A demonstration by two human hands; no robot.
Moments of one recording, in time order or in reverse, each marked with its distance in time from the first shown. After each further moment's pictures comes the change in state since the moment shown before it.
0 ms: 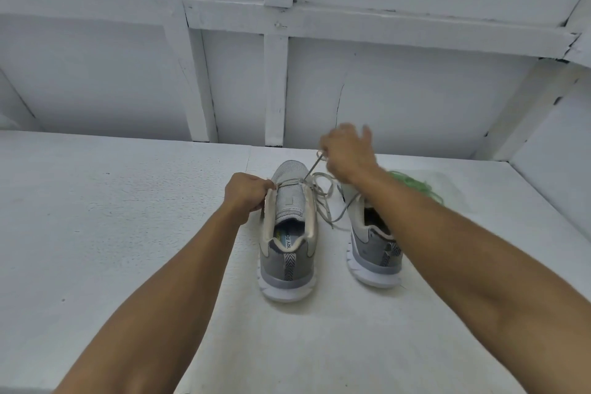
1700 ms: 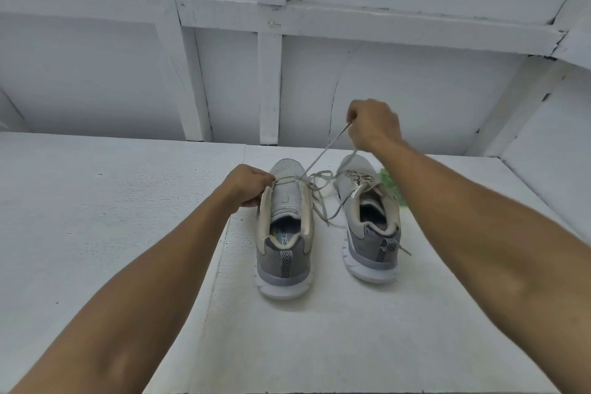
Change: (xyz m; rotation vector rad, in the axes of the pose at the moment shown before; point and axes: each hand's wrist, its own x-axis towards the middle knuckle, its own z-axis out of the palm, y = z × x) left_hand -0.002 0.017 -0.006 0.216 -0.191 0.089; right_hand 0.009 0.040 -0.037 0.284 0.131 0.310
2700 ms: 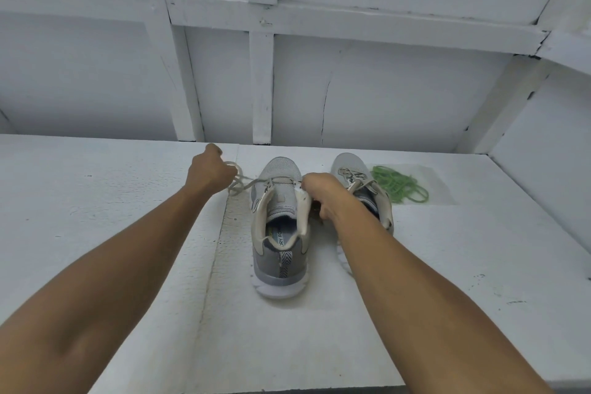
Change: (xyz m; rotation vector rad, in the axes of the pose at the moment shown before) left_hand 0.018 -0.009 -0.037 0.387 0.345 0.092; right_hand -0.081 -0.051 0.065 0.903 -0.529 0.661
